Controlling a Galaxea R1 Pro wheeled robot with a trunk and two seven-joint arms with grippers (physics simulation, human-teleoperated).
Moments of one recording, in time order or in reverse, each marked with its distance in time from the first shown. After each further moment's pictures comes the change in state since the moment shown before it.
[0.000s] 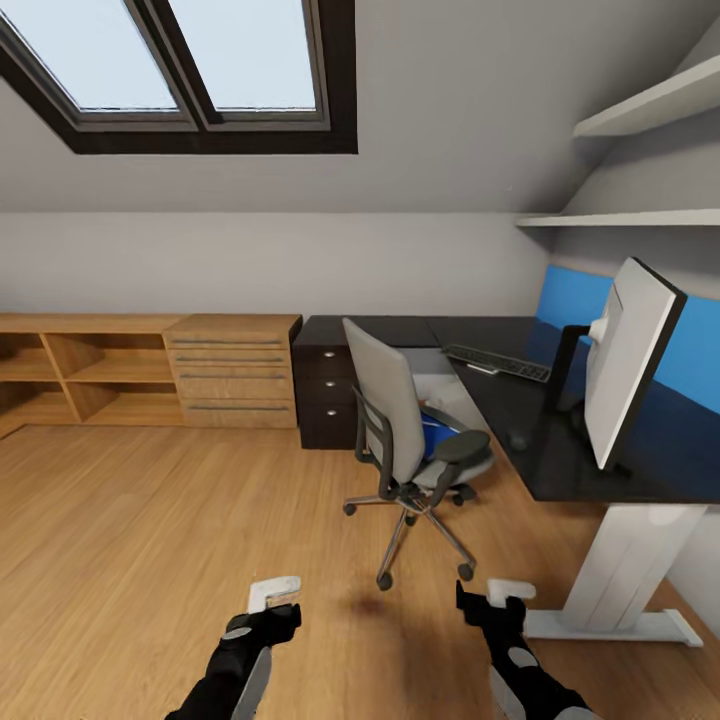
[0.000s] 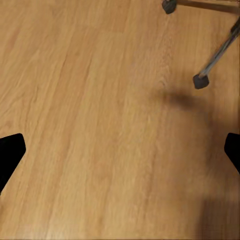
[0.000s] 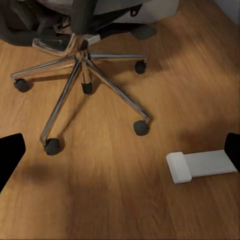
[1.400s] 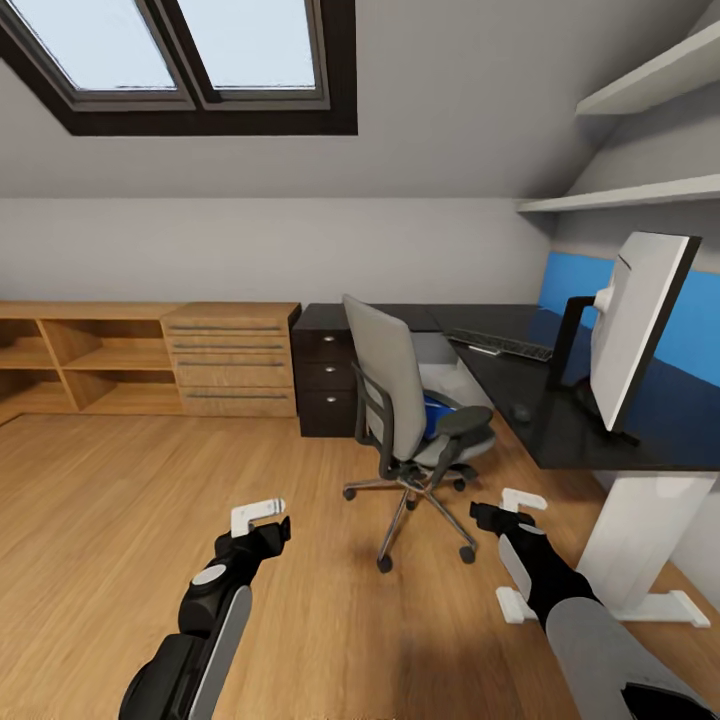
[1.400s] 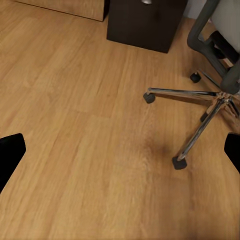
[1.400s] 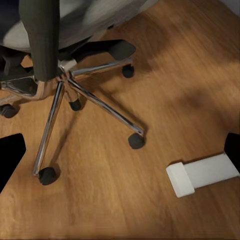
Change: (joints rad) left arm -0.007 0.016 0.000 -0.437 0.004 0.102 0.003; right arm -0.195 -0.043 -0.094 -0.265 -0.070 0.517 0.003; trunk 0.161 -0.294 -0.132
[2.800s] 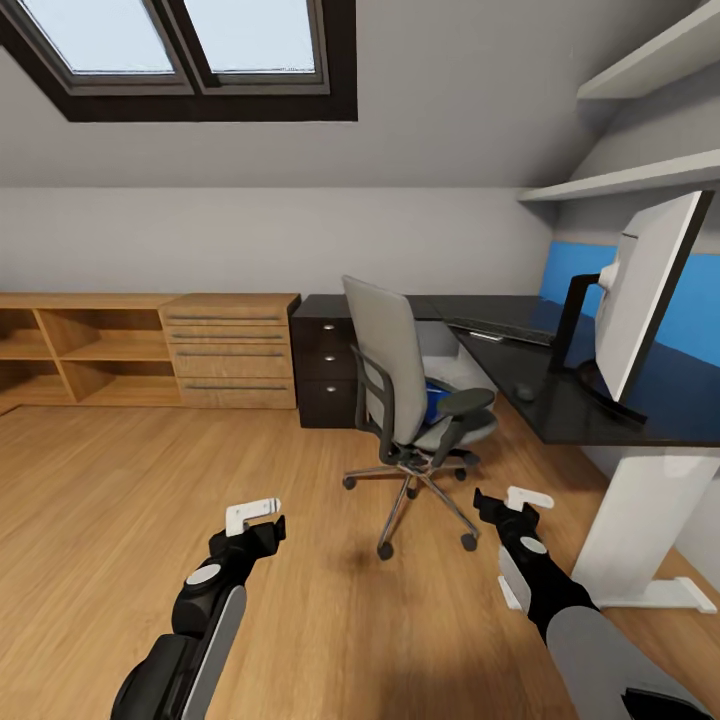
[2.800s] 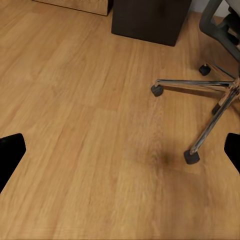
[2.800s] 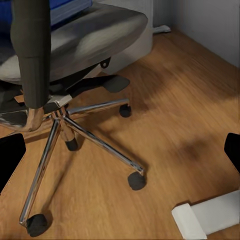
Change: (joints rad) left arm 0.001 0.023 -0.001 -0.010 -0.001 0.004 -0.002; right arm 0.015 0.001 -0.001 0.046 0.000 -0.303 -0.004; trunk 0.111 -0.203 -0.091
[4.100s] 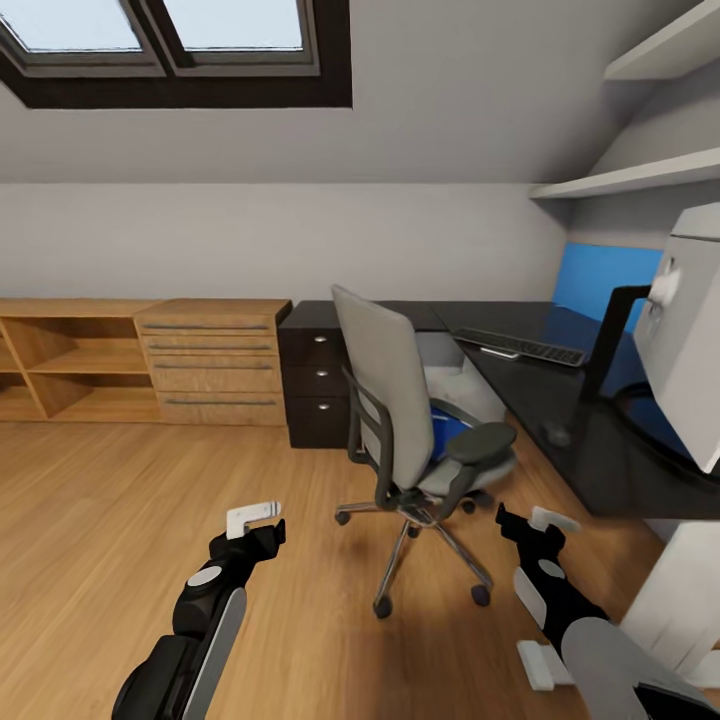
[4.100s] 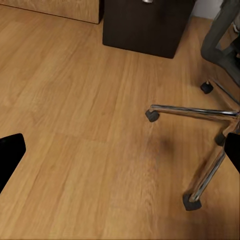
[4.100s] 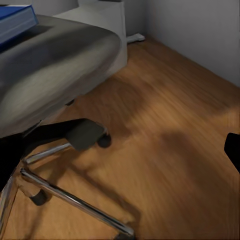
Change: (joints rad) left arm 0.000 0.004 -0.002 0.019 -0.002 -0.002 -0.002; right arm 0.000 -0.042 -0.074 0.138 -0.007 -0.158 -0.043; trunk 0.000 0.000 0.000
